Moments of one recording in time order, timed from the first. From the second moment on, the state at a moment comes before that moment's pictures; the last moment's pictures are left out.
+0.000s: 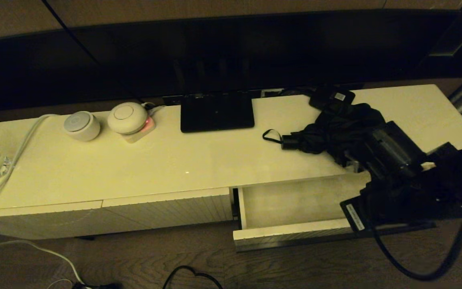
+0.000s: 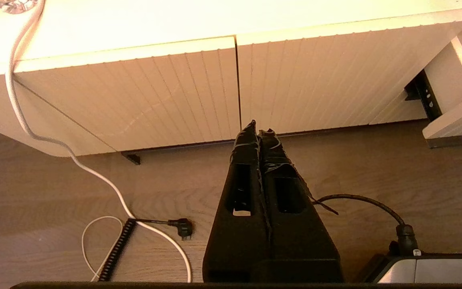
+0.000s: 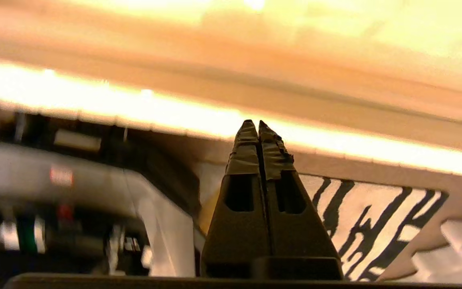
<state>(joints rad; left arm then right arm) 0.00 0.00 0.00 0.00 0.00 0.02 0.53 1.67 -1.16 0.48 -0.33 0.21</state>
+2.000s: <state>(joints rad) 0.00 0.00 0.00 0.00 0.00 0.02 0.47 1.92 -1.27 0.58 -0.35 0.23</state>
